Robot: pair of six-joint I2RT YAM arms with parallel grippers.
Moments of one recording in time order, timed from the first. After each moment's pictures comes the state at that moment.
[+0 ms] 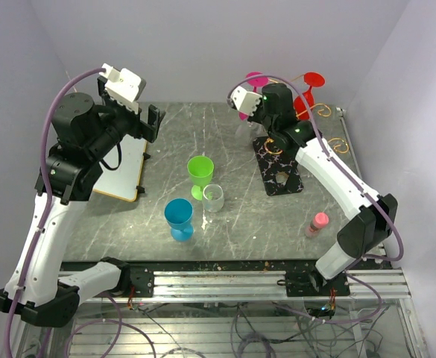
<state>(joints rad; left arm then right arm) -0.35 1.09 1.58 -0.52 0.14 0.23 0.54 1.61 1.62 -0.41 0.40 -0.99</state>
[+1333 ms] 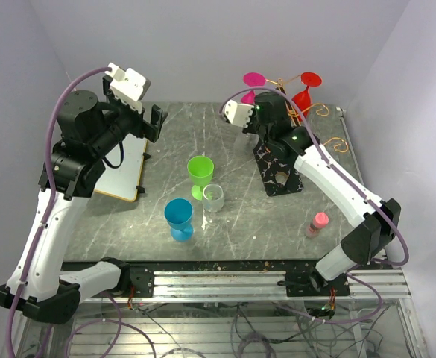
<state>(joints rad) -0.35 1.11 1.58 -0.53 0.17 0.25 0.62 1.57 1.59 -0.48 0.42 -1.06</state>
